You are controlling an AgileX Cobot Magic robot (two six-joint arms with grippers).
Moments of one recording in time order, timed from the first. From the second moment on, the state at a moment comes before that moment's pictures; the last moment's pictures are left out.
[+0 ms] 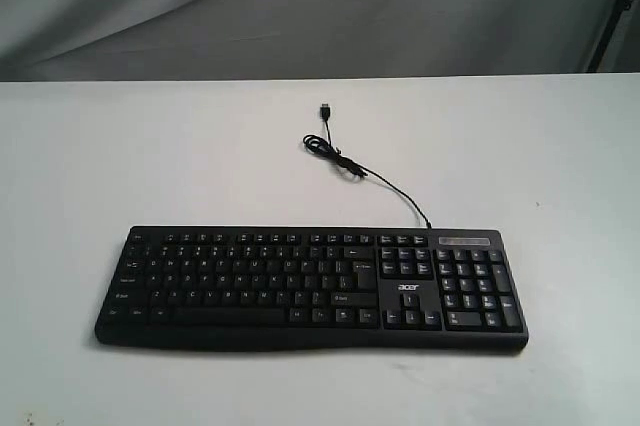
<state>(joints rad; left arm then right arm) 0.04 0.00 0.00 0.03 0.16 -0.02 0.07 0.77 -0.56 -0.15 0.18 0.16</state>
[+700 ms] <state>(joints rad) 0.04 0.00 0.00 0.03 0.16 -0.02 -0.06 0.05 -0.11 -0.14 0.28 0.04</state>
